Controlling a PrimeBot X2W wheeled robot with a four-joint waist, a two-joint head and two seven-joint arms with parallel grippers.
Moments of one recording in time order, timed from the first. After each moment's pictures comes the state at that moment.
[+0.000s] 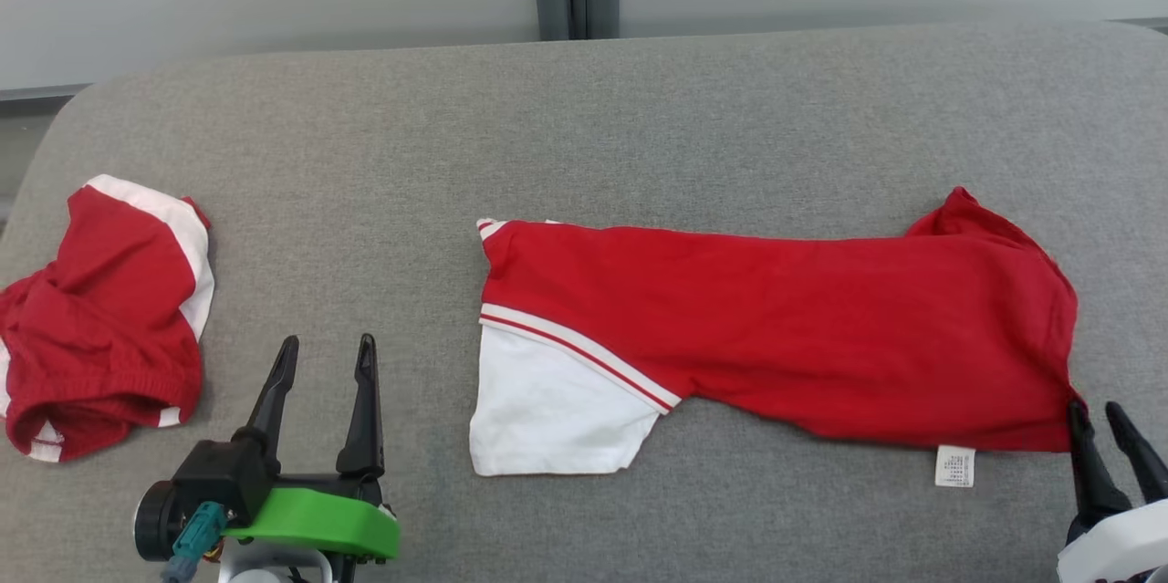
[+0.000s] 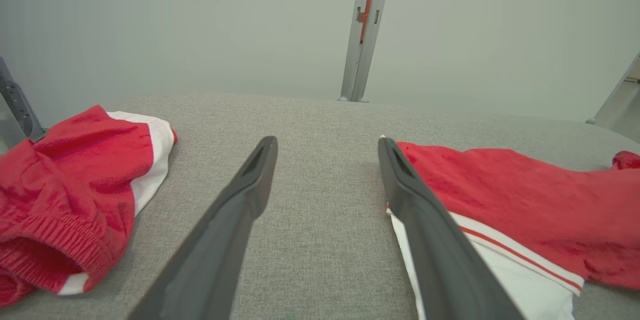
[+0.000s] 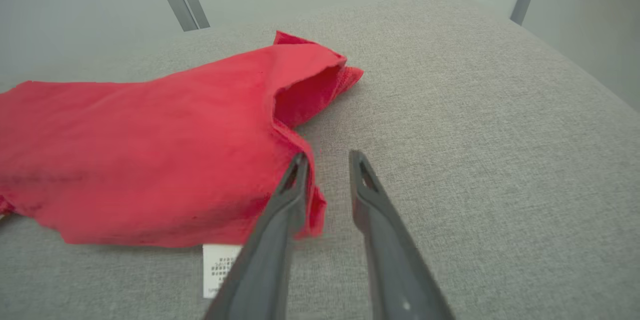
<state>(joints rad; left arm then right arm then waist) -0.05 0.05 -0.07 0.18 -0.22 -0.11 -0.26 0.11 -0.32 -0.08 0.22 0.47 0.13 -0.17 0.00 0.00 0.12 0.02</state>
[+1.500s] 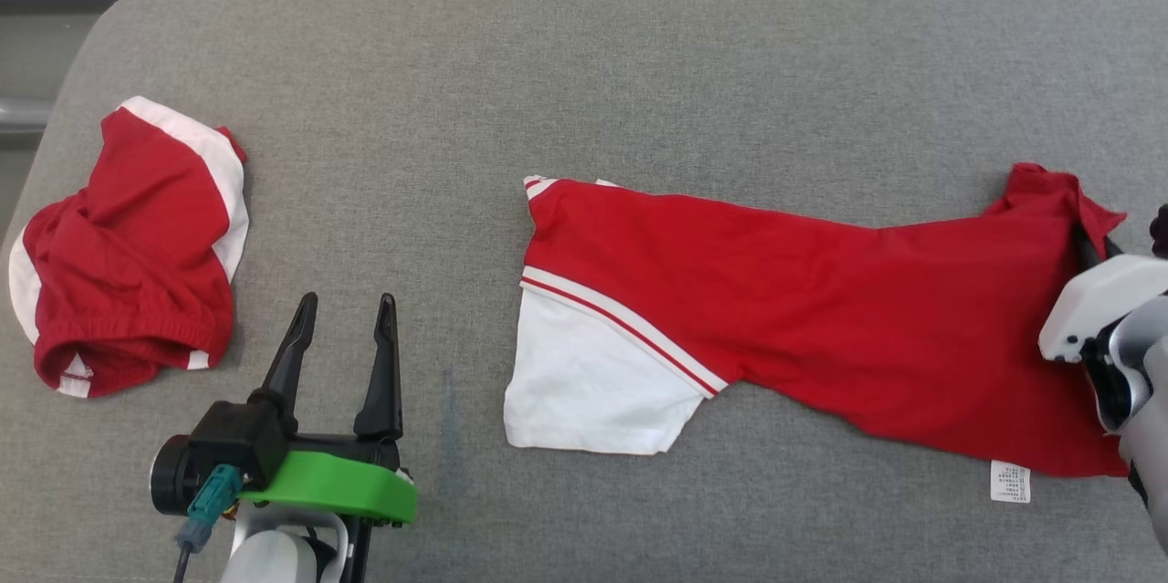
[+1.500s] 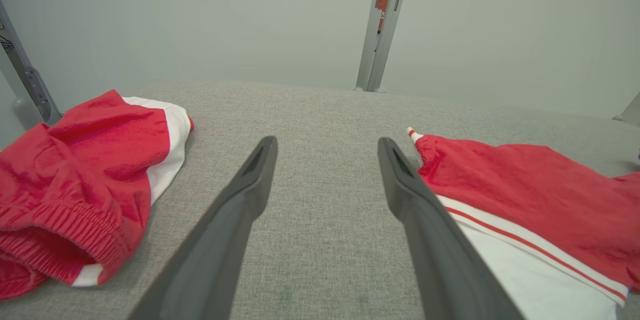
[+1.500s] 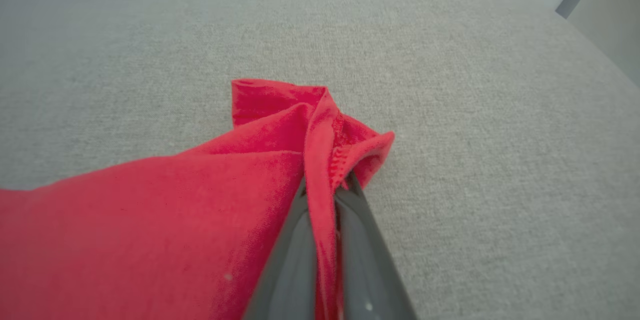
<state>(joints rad) -0.11 0.05 -0.11 0.18 -0.23 -0.10 -0.26 -0.65 -0.39 0.16 1.07 0.45 0.13 -0.20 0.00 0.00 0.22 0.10</state>
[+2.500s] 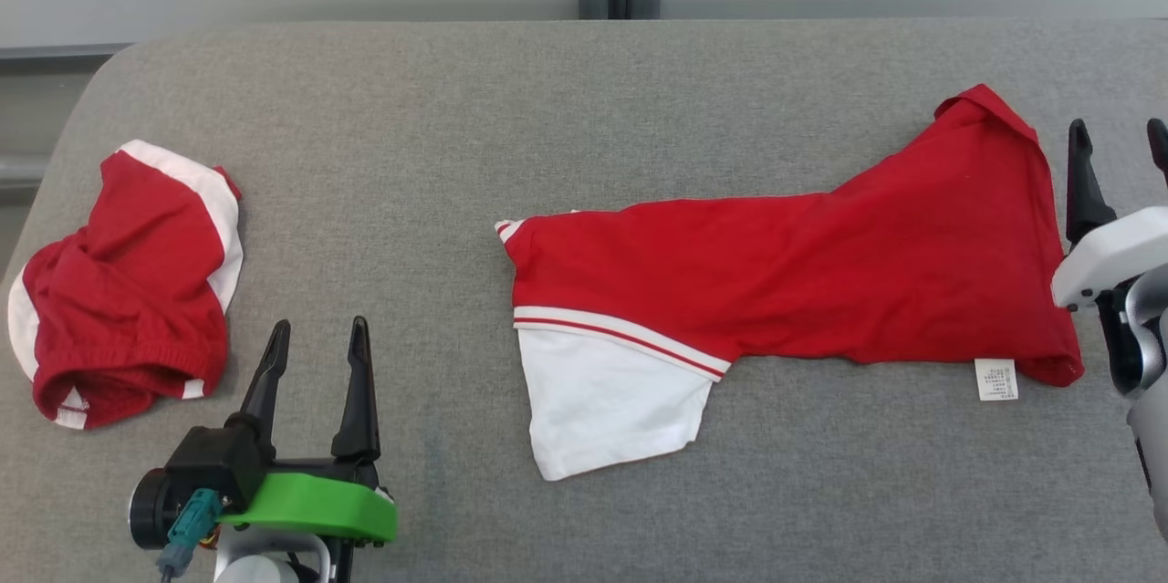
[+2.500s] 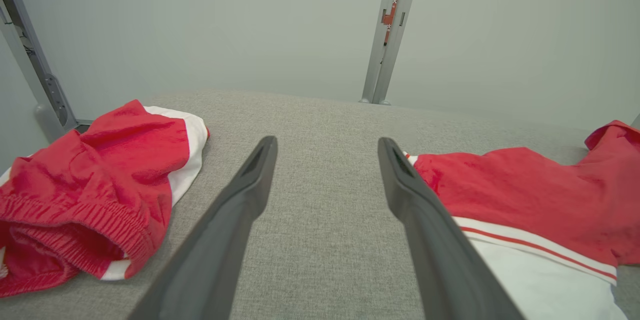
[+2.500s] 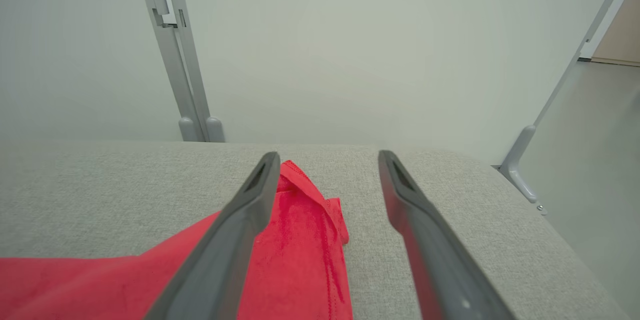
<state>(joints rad) -0.08 0.05 -0.08 0.18 -0.24 -0.09 -0.26 -0.61 -0.38 -0.01 0.77 0.26 0.13 -0.26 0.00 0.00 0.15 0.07</state>
